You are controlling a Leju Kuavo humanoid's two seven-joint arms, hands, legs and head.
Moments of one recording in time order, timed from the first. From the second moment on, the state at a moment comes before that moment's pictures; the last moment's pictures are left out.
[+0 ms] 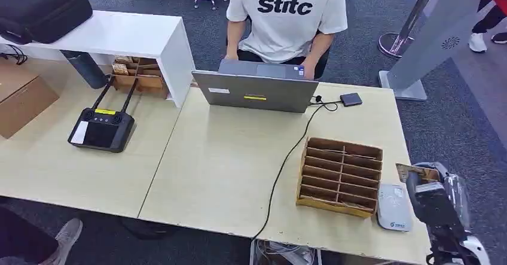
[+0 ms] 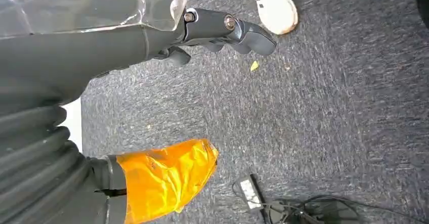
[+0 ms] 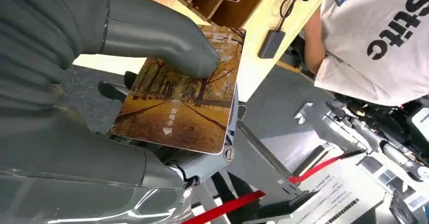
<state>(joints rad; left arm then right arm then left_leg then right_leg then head) 0.31 -0.33 0.85 -1.15 -0.96 -0.36 -0.03 0.10 -0.24 -0.07 -1.70 0.47 -0.25 -0.19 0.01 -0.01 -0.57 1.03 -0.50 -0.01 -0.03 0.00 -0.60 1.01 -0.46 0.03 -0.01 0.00</state>
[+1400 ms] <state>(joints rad) 0.22 -0.35 1.11 -1.09 -1.12 -0.43 -0.03 0.05 -0.26 -0.23 -1.28 0.49 -0.22 -0.09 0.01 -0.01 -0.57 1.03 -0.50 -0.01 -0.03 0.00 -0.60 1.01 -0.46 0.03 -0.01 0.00</state>
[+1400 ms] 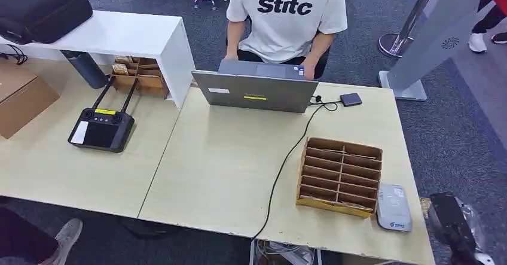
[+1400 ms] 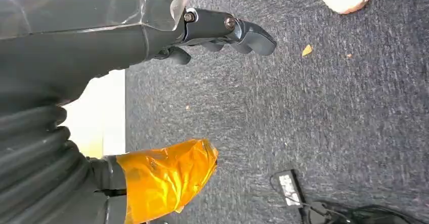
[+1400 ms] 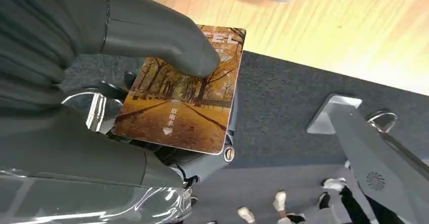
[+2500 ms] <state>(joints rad) 0.23 -0.35 1.08 -1.07 -0.98 -0.43 0.03 0.12 -0.22 -0.18 -1.43 0.52 -0.22 -0.11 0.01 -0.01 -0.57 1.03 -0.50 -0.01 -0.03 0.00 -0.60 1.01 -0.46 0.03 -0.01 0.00</state>
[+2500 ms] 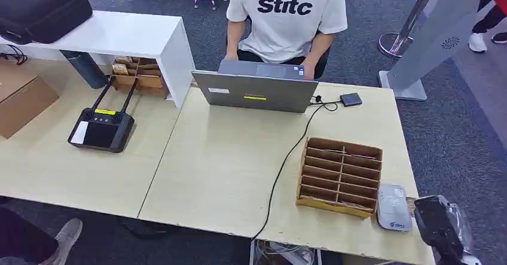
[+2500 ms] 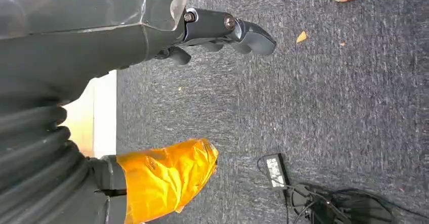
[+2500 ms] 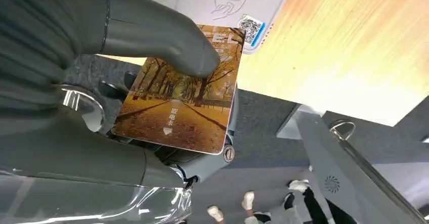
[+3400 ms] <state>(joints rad) 0.25 -0.35 1.03 -1.07 -0.95 -0.42 0.06 0.13 -0.22 -0.15 -1.43 0.54 -0.22 -0.11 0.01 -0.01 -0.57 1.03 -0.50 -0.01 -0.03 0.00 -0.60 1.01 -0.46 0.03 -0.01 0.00</state>
